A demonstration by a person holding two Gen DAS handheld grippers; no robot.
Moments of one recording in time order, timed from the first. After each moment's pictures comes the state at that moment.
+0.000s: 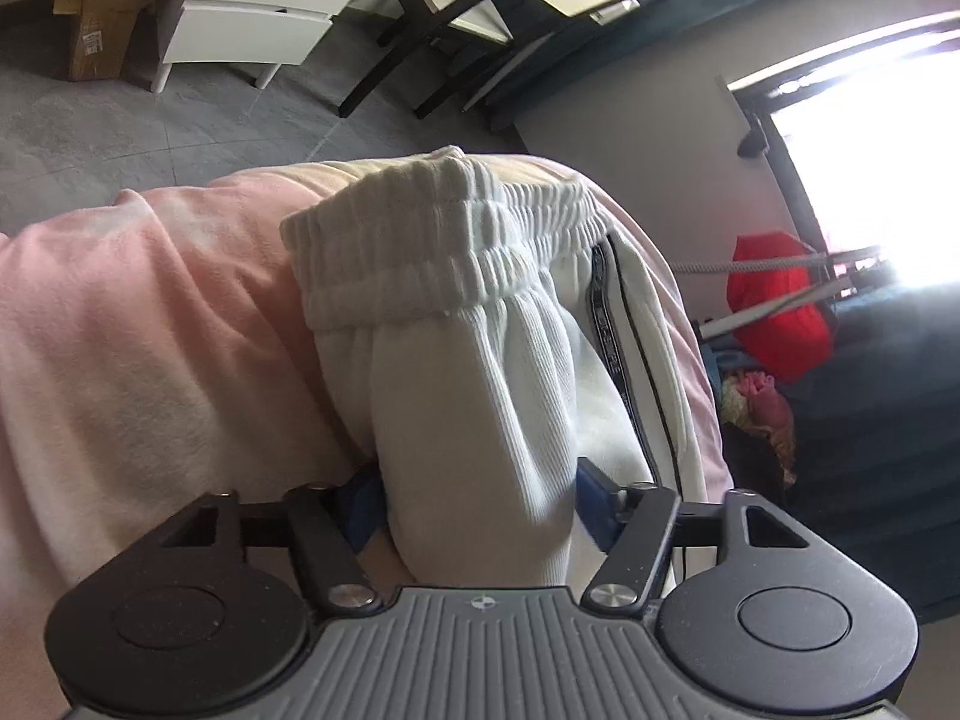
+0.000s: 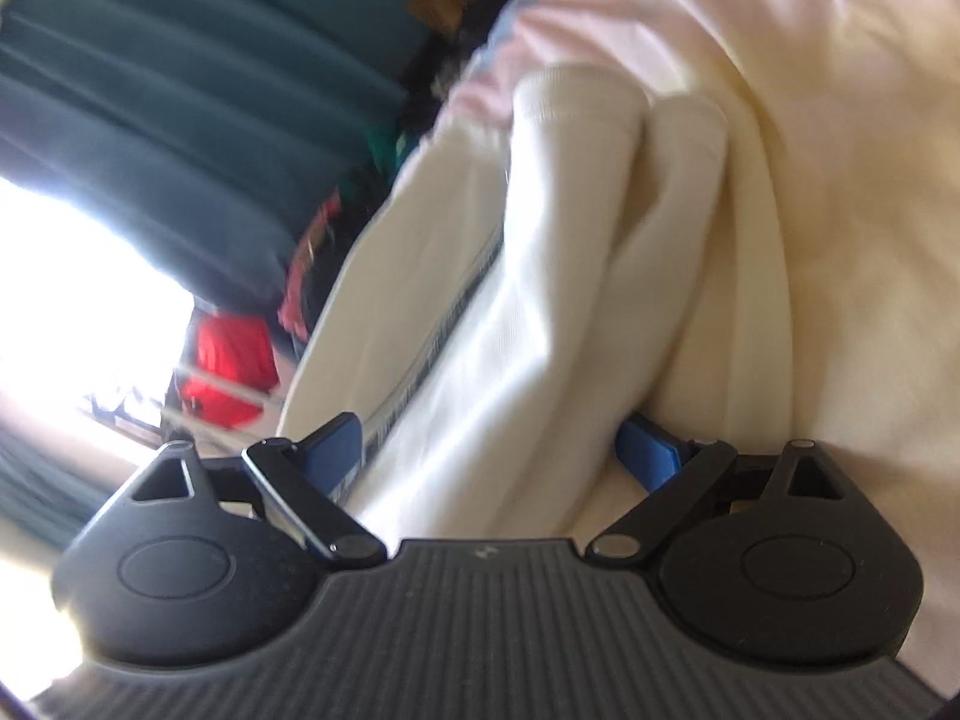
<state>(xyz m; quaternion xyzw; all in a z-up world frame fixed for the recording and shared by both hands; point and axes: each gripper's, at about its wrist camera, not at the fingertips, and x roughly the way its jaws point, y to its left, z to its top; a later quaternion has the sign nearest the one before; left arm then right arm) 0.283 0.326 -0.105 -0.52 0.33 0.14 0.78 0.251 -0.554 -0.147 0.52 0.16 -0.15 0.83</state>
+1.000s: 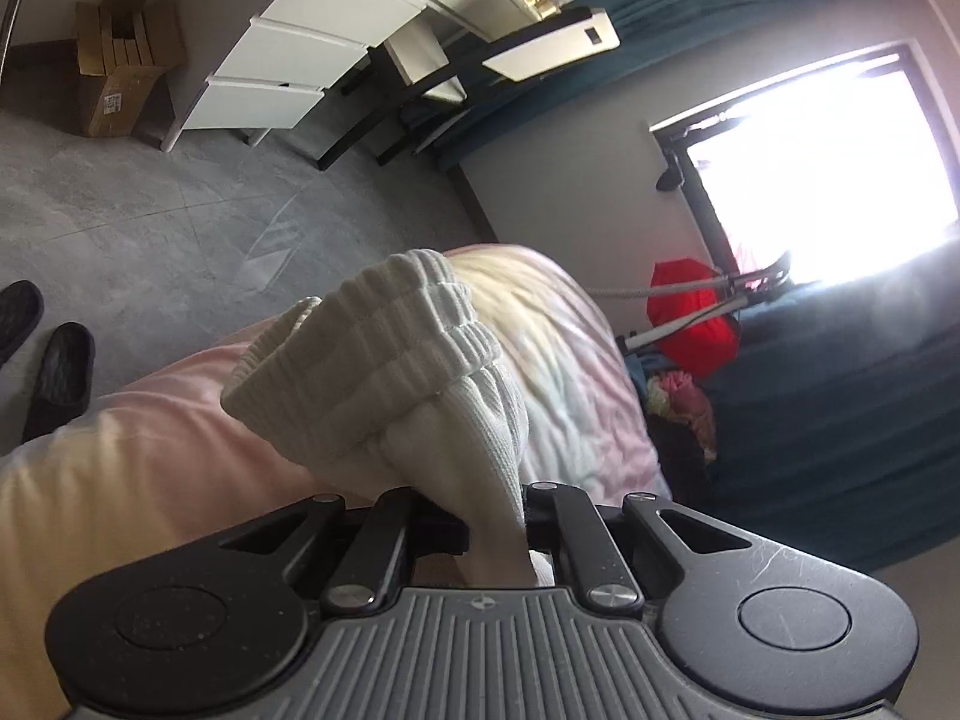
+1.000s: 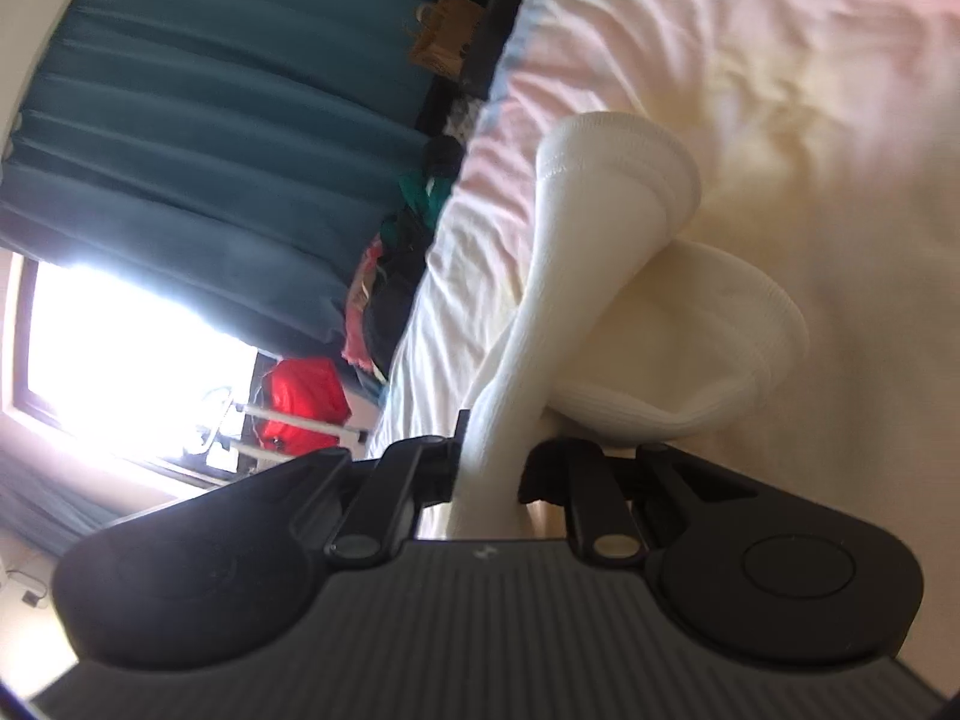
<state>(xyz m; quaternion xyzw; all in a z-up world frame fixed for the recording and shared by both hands) 0.037 0.441 -0.029 -0.49 0.30 0.06 0.81 0.110 -0.532 -0.100 0.58 0.16 -0.12 0.79</state>
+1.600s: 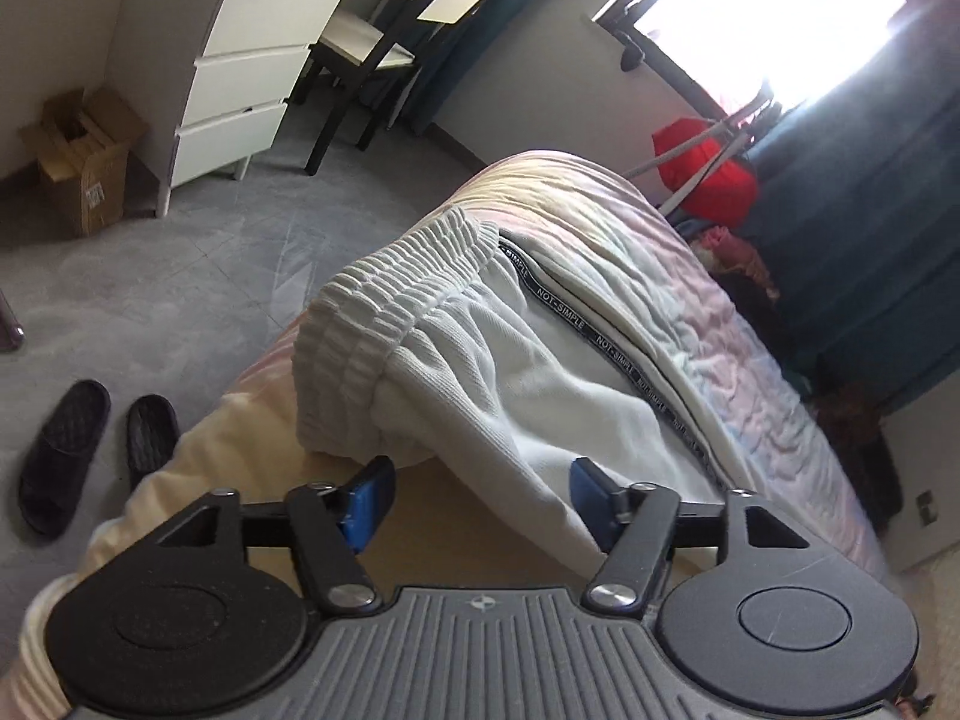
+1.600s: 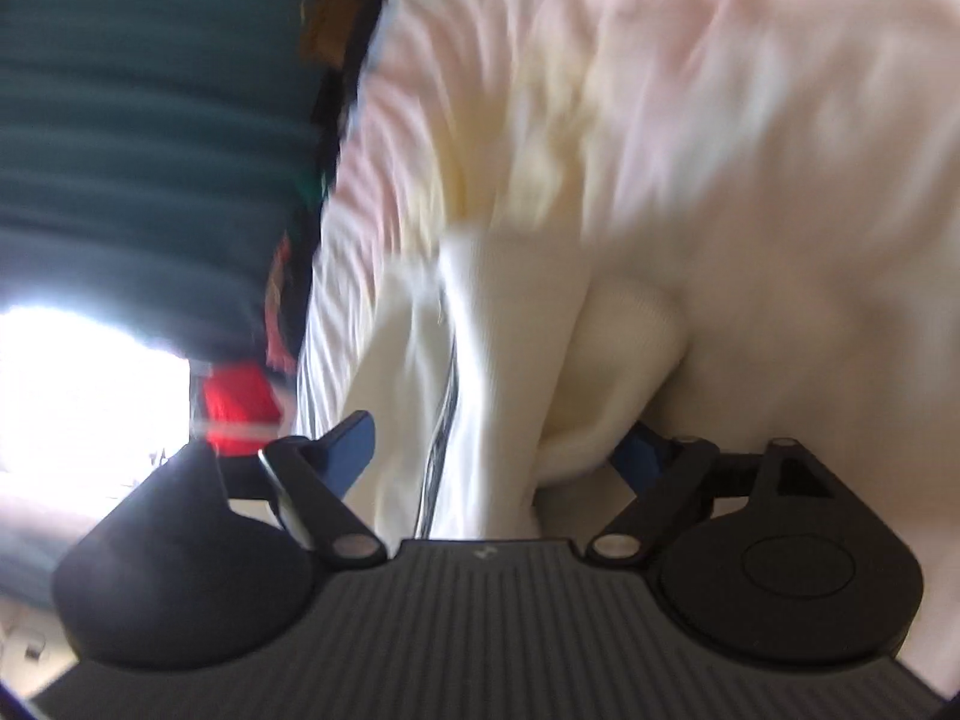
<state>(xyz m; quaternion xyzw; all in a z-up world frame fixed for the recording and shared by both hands) -0.030 0.404 -0.060 -0.30 0.37 0.04 0.88 0.050 -0.565 -0.135 0.63 0.17 -0.20 0.73</state>
